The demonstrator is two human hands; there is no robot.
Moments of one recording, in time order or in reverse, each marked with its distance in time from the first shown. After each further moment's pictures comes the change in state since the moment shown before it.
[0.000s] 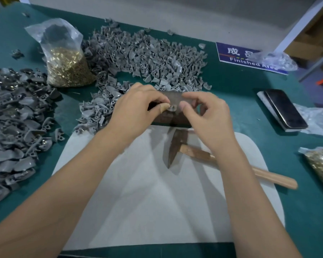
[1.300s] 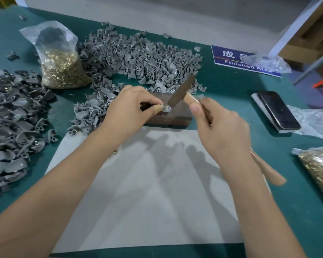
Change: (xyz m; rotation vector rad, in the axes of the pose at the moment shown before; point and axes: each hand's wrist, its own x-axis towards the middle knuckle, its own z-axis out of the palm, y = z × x) left_hand 0.000 -0.004 0.001 -0.096 -0.003 -0.070; right_hand -0.024 -0.002 -0.033 -0.517 0.001 0.007
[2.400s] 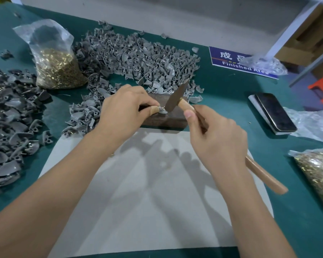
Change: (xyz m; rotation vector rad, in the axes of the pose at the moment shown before) left_hand -0.003 0.005 -0.001 0.203 0.037 0.021; right_hand -0.016 -0.013 0.001 -0.033 0.058 0.045
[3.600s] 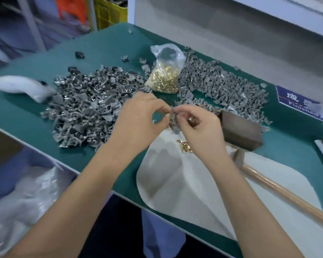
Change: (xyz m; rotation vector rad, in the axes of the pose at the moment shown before) left_hand -0.116 -0.058 -0.136 0.007 0.185 -0.178; right_hand -0.013 -0.167 0.060 0.757 -0.285 -0.349
